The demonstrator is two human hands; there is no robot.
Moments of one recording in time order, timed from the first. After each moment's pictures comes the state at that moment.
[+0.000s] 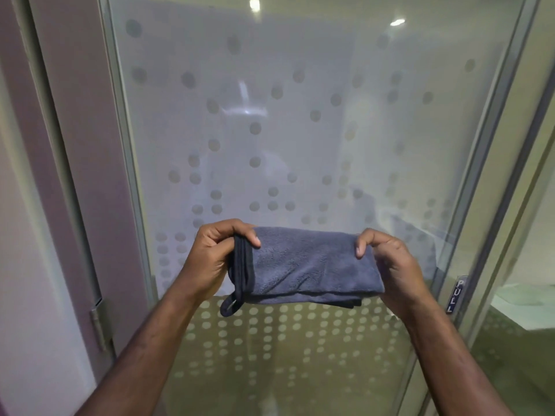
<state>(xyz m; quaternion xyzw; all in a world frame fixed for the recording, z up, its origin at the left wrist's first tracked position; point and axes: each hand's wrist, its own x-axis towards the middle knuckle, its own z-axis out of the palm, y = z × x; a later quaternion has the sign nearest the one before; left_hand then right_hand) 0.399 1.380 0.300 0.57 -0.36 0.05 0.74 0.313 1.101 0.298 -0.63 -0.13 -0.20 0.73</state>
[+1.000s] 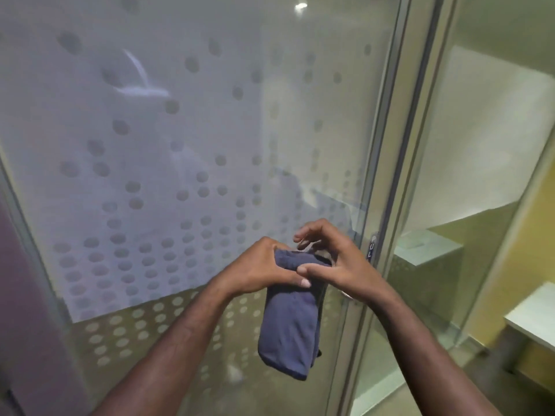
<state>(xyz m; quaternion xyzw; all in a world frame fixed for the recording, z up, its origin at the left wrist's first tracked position) 0.383 1.260 0.277 0.70 -0.51 -0.18 0.46 0.260 1.096 0.276 -0.85 -0.12 -0.27 0.44</state>
